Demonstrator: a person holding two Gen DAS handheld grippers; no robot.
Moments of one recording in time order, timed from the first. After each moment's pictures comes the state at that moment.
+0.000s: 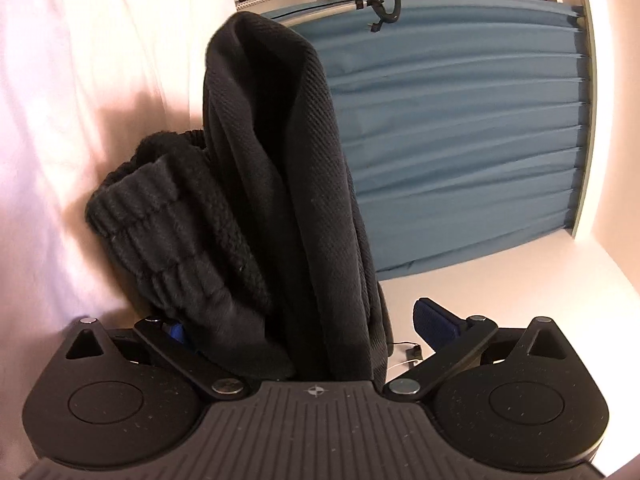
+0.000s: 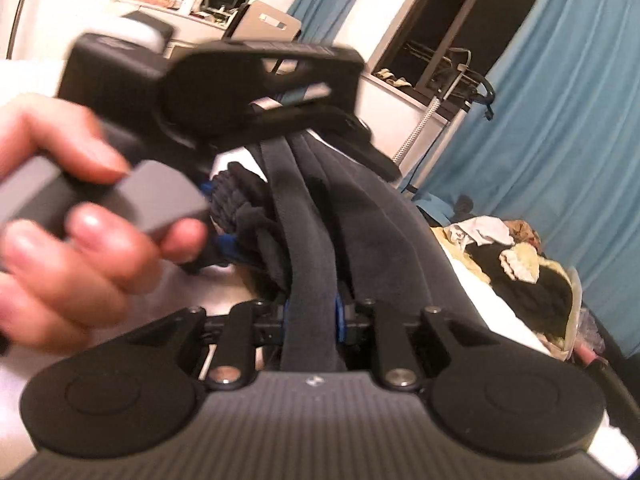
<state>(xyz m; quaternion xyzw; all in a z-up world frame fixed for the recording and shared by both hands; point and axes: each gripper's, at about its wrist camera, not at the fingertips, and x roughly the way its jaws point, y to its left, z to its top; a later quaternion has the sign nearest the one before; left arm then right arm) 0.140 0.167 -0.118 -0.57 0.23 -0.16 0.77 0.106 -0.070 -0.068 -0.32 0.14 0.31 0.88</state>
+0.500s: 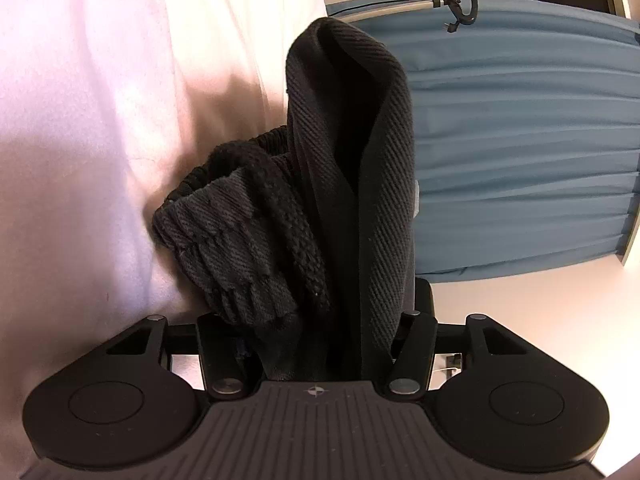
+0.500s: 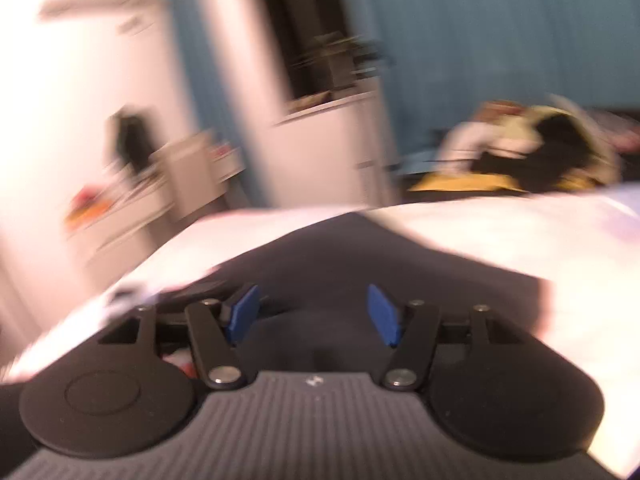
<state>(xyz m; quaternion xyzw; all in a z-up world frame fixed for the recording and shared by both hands) 0.142 0.201 -0.125 -0.58 0.30 -0.09 0.75 0.147 -0.222 -0.012 0.14 0.23 0.24 0.93</state>
